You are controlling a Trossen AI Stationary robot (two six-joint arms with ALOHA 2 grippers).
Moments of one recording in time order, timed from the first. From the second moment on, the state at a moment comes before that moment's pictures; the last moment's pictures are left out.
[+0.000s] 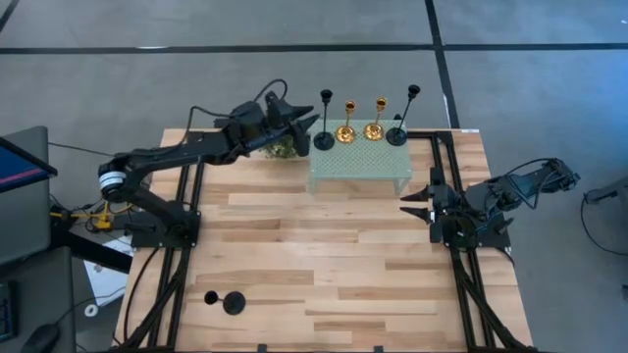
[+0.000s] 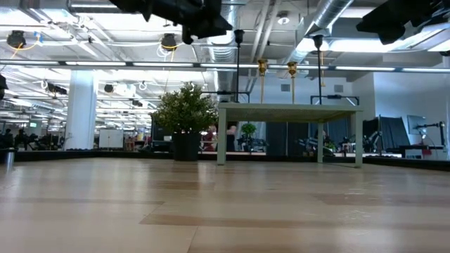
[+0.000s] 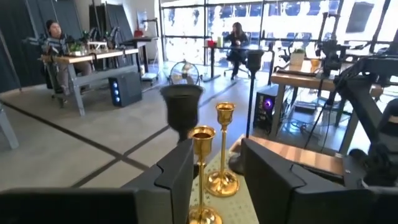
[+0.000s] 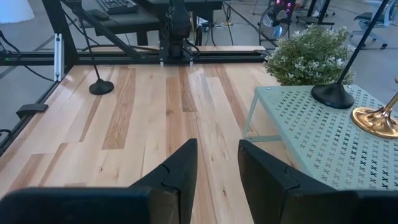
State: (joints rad) left arm 0.38 1.28 1.14 0.30 -0.12 0.05; right arm 0.41 0.44 0.57 -0.47 0.53 0.12
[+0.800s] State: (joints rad) left arm 0.13 1.16 1.03 -0.02 -0.18 0.13; right arm 0.41 0.44 0.57 -0.50 0.76 0.18
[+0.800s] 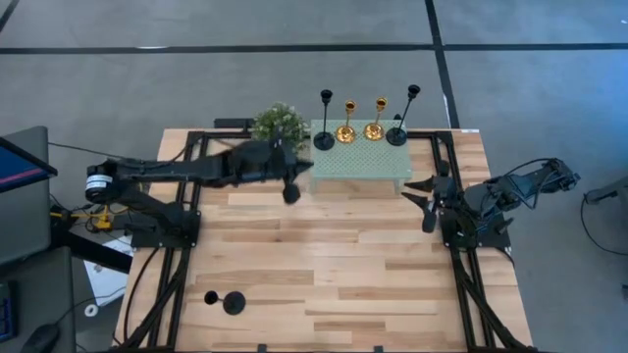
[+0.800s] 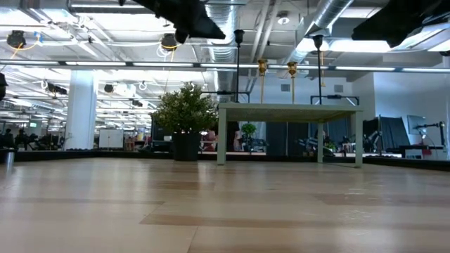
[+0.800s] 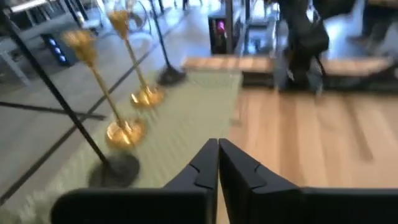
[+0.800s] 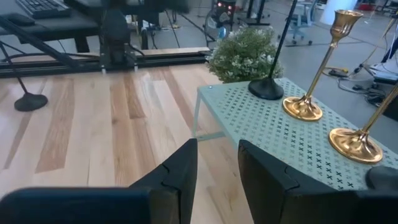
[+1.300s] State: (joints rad) left arm -0.10 0.82 0.51 0.37 -0.35 0.28; right arm 0.41 0.44 0.54 -0.48 0.76 0.18
